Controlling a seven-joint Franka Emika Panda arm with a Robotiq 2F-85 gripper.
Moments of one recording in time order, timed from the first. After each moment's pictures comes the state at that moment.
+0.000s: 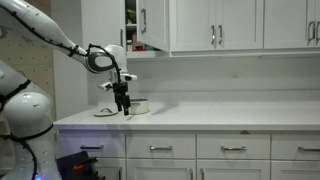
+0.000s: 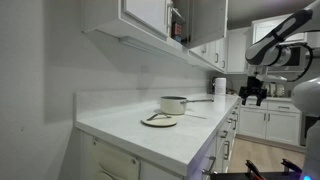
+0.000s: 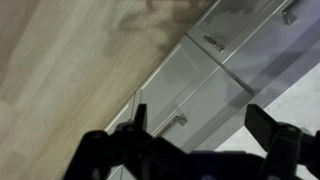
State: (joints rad) arm -0.01 -0.70 -0.07 -2.79 0.00 2.20 -0.08
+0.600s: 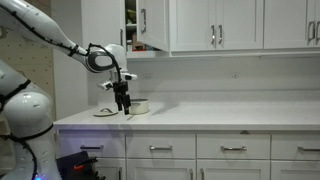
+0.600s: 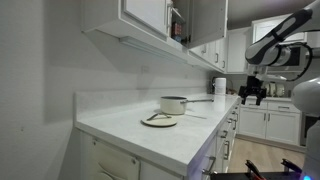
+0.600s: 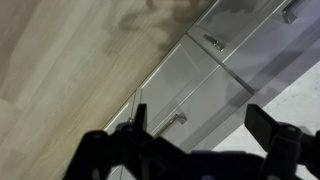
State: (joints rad) arm -0.01 -0.70 -0.07 -2.79 0.00 2.20 -0.08
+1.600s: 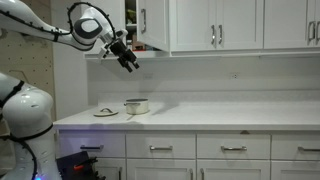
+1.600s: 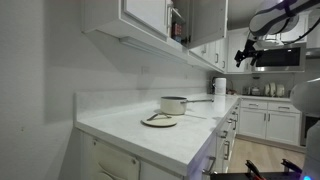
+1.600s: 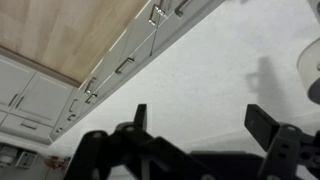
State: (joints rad) arm -0.05 -0.92 0.05 -2.56 -0.14 2.28 0.03
